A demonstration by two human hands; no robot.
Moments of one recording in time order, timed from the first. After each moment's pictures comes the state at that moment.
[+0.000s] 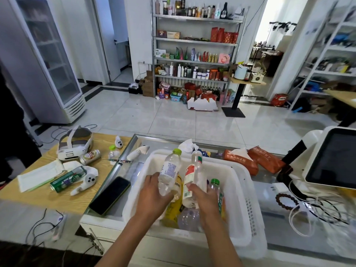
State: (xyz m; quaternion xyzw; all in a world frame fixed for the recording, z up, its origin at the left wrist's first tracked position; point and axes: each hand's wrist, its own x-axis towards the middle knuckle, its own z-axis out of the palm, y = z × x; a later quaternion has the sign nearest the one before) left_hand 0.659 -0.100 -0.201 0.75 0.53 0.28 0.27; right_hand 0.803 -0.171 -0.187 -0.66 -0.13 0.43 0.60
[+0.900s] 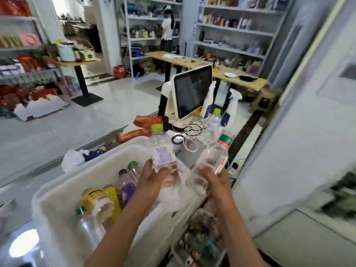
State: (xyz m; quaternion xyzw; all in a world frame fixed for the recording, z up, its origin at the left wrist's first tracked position) left_hand 0.749 -0.151 -0.150 0.65 0.17 0.07 0.74; right_hand 0.773 -0.326 -0.149 -0.58 0.06 0.02 0.81
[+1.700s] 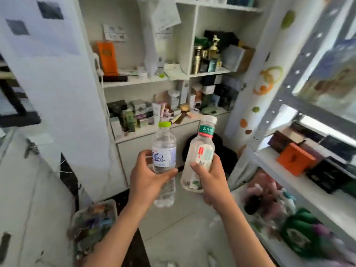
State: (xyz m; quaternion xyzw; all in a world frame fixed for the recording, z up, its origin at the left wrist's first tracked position) left_hand 0.455 -0.535 -0.130 0.74 -0.33 -0.13 0.57; right_hand 0.308 -0.634 -0.132 -0.60 0.38 -0.39 0.58
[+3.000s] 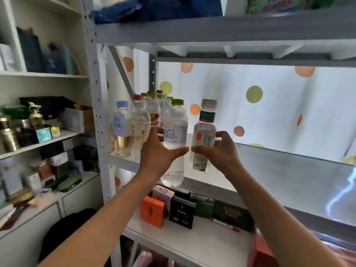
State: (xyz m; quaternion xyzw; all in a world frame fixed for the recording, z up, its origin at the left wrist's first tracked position) left_hand 0.048 -0.905 0.047 0.47 -0.65 -0.22 0.56; right_hand -0.137 -0.896 0.050 -0.55 0.59 -0.55 0.19
